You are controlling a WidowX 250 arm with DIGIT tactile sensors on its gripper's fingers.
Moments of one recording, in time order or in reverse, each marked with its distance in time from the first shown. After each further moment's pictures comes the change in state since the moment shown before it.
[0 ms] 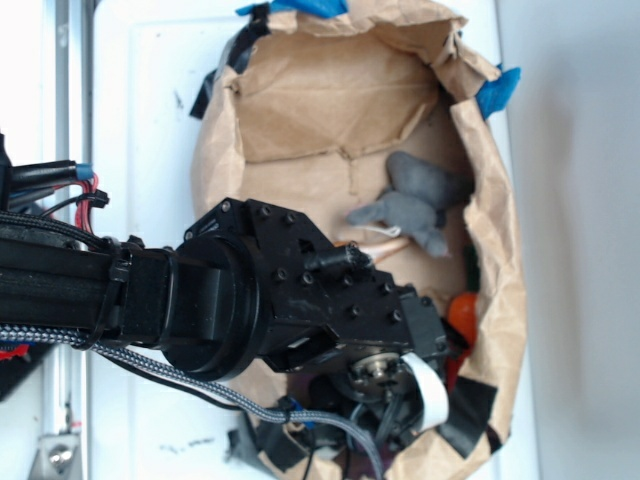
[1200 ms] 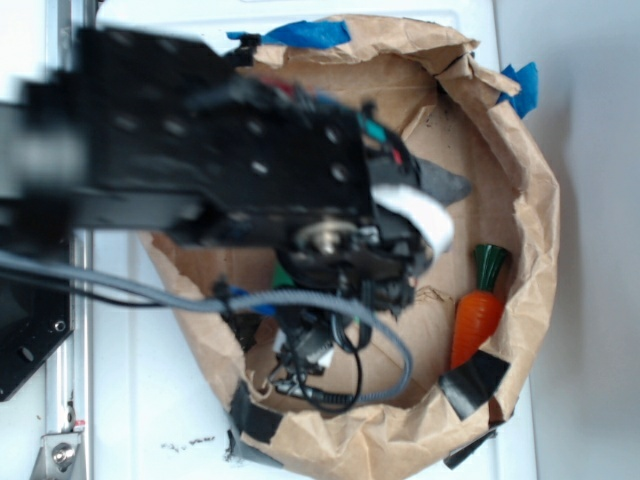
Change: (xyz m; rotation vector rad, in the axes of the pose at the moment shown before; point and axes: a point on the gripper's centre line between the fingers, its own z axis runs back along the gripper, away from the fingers) arm -0.047 0.016 0.108 0.158 0.113 0.658
